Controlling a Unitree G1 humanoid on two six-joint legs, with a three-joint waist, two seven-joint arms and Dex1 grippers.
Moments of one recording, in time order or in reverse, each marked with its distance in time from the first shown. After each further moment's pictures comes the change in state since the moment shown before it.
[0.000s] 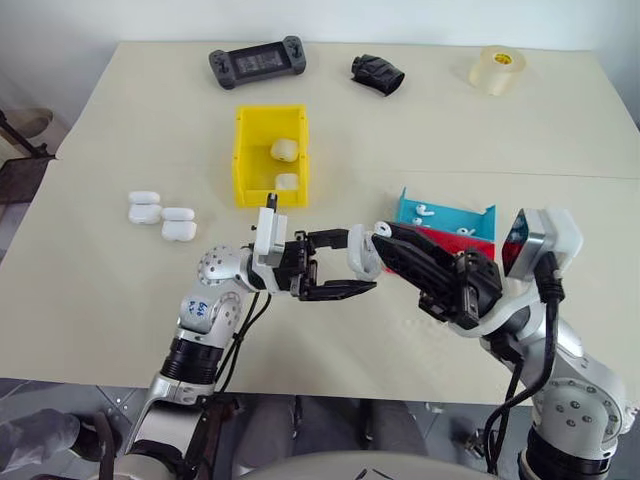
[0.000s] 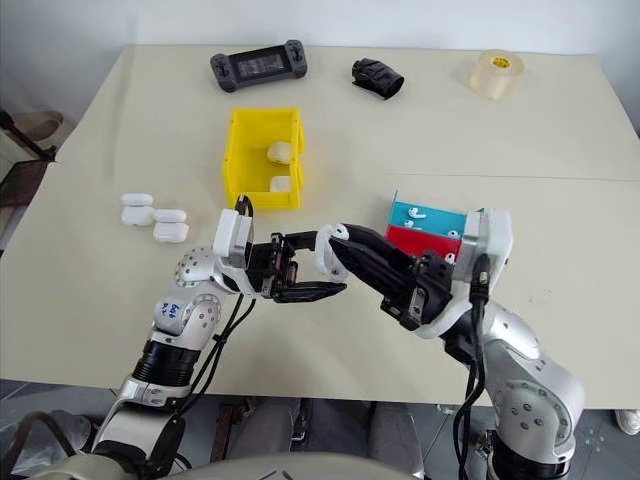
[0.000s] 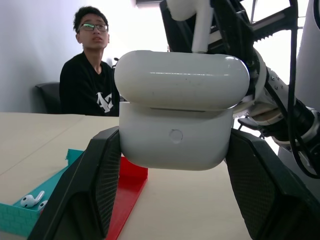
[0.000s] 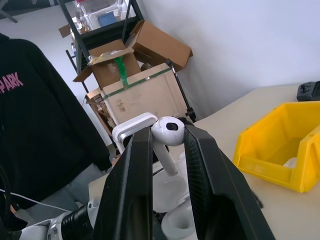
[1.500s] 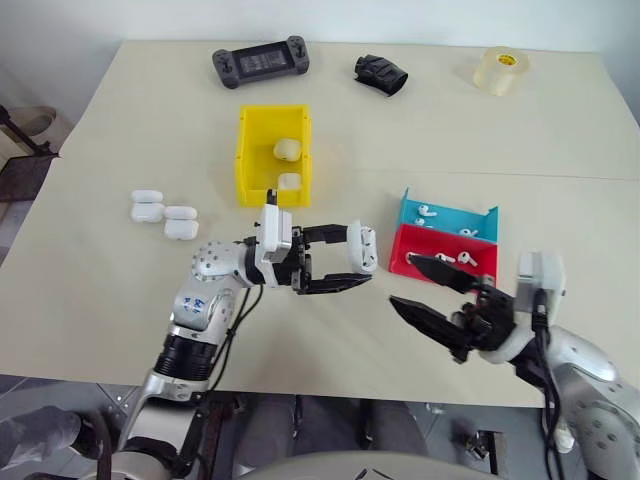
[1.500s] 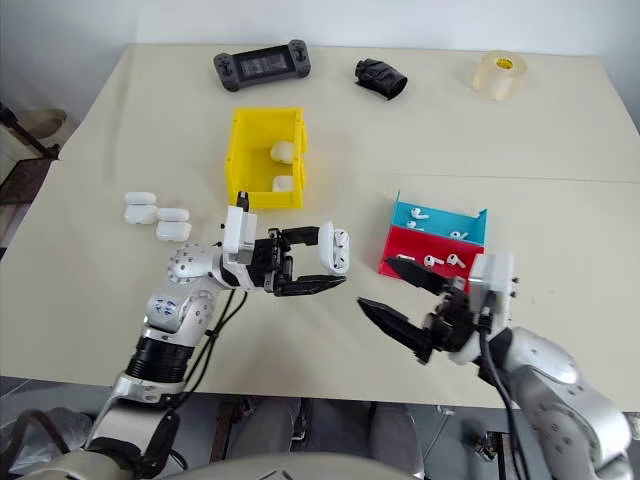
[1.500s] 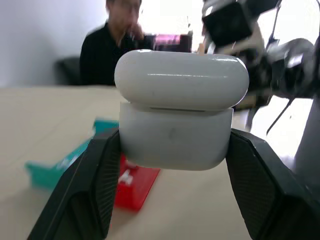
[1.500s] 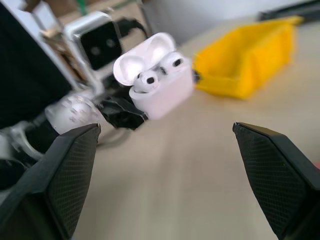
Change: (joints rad) left arm -0.034 0.104 -0.026 0.004 0.208 -0.048 0.078; right arm 0.298 -0.311 -0.103 0.131 -0.060 -0.204 0.137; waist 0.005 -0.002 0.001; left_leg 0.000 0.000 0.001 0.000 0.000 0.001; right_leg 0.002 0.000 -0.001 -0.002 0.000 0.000
